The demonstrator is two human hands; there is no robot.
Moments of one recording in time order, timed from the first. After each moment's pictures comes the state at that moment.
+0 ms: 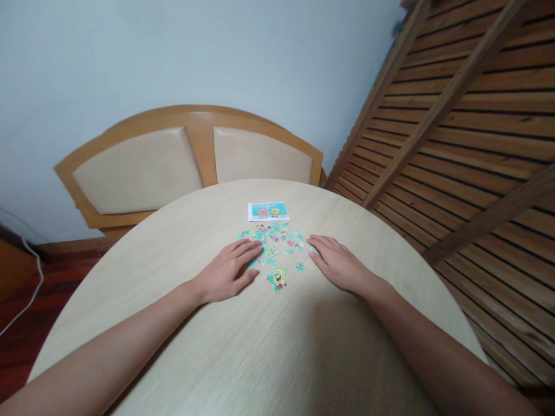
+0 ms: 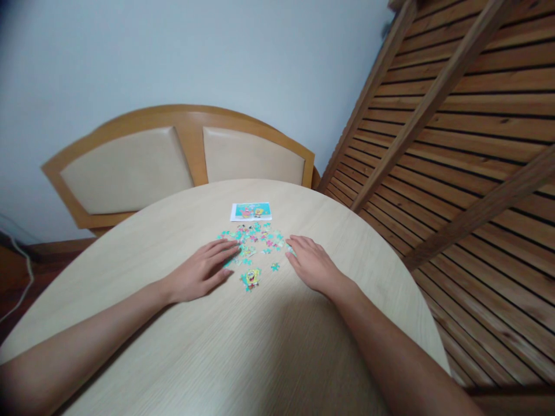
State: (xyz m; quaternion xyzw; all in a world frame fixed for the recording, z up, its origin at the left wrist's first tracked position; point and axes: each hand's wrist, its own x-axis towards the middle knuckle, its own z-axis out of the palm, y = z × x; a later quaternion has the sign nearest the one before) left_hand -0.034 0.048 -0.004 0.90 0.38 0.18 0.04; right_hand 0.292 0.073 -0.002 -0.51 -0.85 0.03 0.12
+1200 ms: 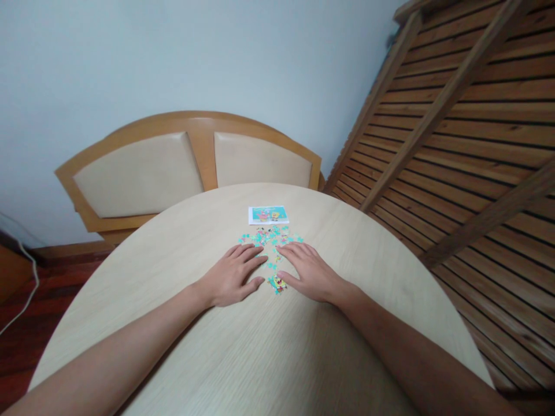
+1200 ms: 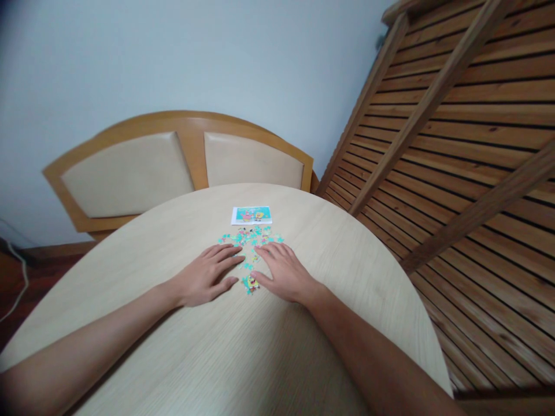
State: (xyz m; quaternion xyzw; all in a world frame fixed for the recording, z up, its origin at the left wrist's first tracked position) left_hand -0.024 0.046 -0.002 0.92 0.37 0.13 -0.01; right_hand 0.237 0.058 0.001 -0.40 -0.90 0.06 0.17
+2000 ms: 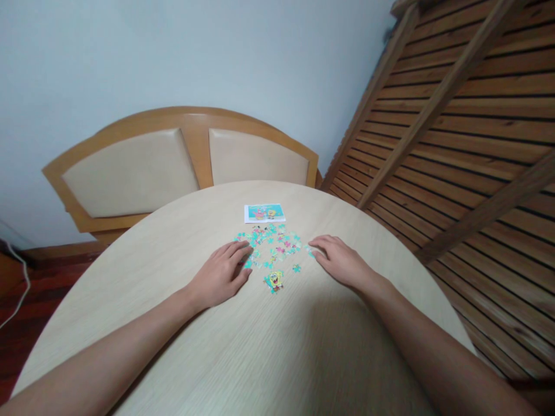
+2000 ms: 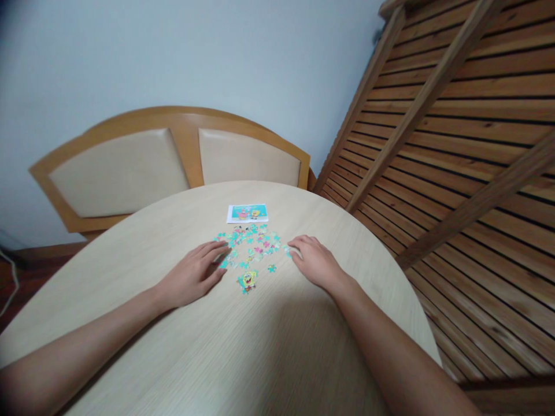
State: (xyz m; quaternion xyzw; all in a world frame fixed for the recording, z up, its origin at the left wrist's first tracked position) left_hand -0.032 0.045 -0.010 0.88 0.44 0.20 0.00; right_hand 0.305 0.081 0.002 -0.53 -0.83 0.06 0.16
